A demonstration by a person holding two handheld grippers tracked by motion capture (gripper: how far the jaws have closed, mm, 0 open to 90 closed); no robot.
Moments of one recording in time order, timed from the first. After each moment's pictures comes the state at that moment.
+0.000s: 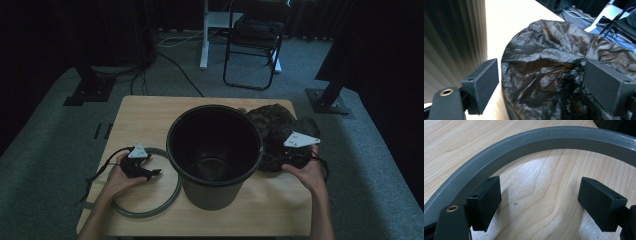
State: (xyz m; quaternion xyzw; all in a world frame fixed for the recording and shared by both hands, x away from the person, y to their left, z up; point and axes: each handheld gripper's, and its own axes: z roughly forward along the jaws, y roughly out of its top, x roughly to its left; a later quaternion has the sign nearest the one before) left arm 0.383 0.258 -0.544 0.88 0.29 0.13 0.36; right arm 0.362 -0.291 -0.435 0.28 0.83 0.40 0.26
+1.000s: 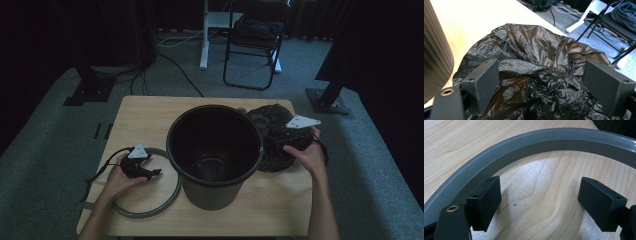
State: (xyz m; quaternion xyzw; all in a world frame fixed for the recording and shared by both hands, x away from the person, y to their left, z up) left arm 0.383 0.258 -0.545 0.87 0.30 0.13 0.36; right arm 0.413 -0.304 -0.424 0.31 0.83 0.38 0.28
